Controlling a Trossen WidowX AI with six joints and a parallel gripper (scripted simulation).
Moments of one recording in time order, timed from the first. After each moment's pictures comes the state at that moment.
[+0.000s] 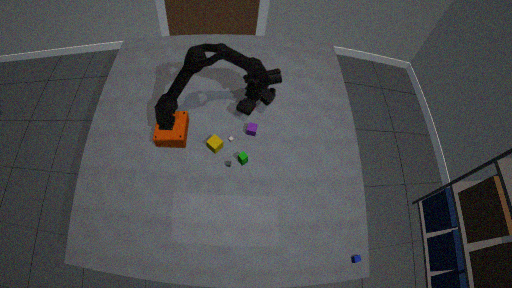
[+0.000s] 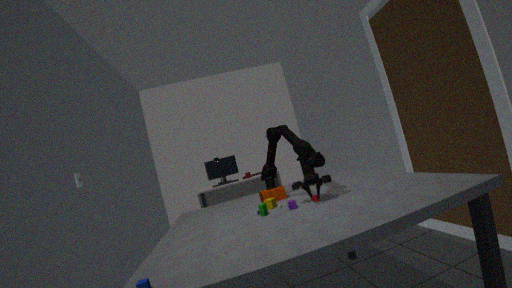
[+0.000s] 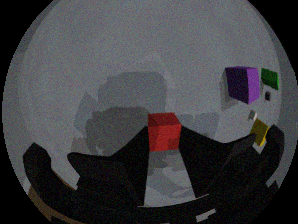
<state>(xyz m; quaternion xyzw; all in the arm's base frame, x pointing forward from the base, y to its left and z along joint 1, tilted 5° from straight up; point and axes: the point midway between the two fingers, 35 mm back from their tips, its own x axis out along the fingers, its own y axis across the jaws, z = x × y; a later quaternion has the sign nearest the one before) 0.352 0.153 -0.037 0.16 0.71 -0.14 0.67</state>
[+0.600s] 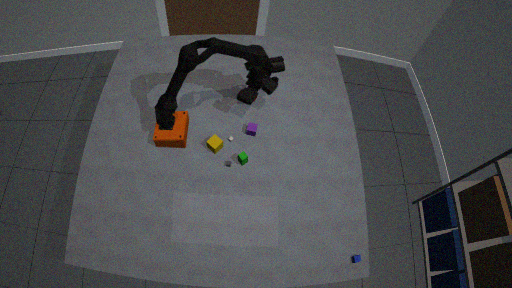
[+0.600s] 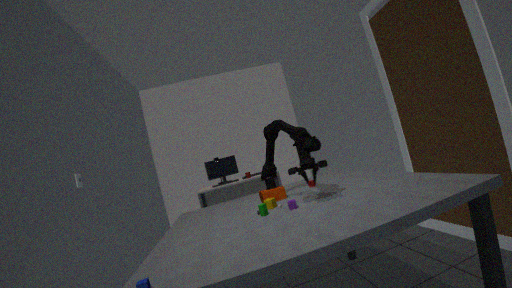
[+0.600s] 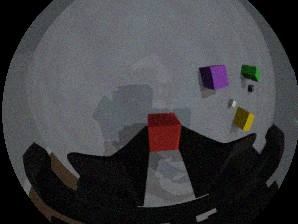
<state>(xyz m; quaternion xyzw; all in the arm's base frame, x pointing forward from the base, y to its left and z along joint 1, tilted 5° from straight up) 0.356 0.151 0.036 0.16 0.71 -0.14 0.67</state>
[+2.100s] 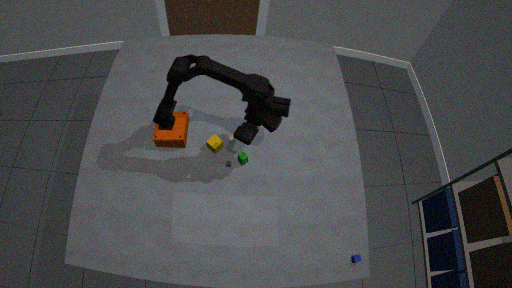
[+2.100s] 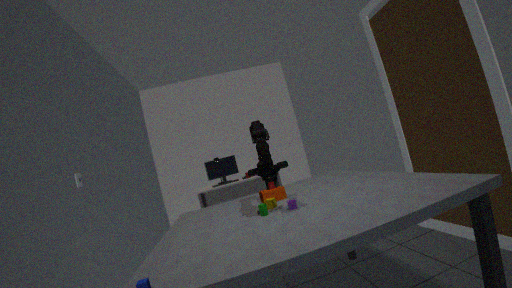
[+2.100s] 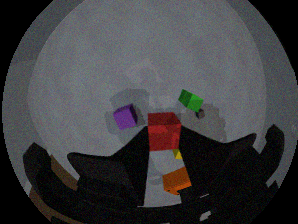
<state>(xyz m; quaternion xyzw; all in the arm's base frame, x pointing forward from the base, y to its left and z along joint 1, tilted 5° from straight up) 0.364 -0.042 0.077 0.16 0.70 -0.15 0.68</state>
